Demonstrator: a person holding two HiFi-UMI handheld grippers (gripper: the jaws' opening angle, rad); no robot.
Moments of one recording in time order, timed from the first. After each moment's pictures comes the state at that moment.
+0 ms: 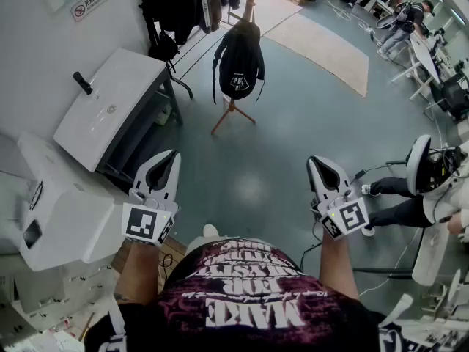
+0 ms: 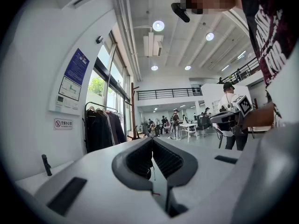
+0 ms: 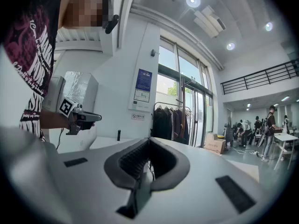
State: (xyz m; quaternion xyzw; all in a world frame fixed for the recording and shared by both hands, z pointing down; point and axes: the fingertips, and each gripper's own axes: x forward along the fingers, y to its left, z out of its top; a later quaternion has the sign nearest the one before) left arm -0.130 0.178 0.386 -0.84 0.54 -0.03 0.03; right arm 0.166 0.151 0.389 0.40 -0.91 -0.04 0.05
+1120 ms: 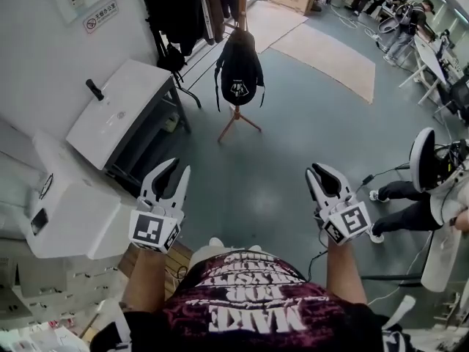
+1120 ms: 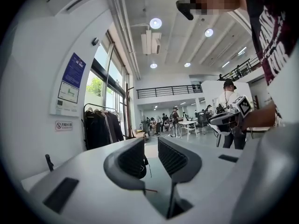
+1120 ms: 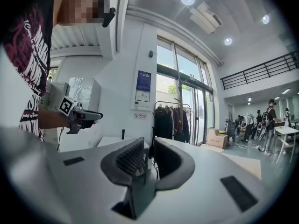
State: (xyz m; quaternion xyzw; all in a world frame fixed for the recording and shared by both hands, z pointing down) left arm -0.067 0.236 0.379 -0.84 0.54 -0.05 0.03; right arm 0.226 0.203 0.399 0.39 -0.92 -0.01 0.05
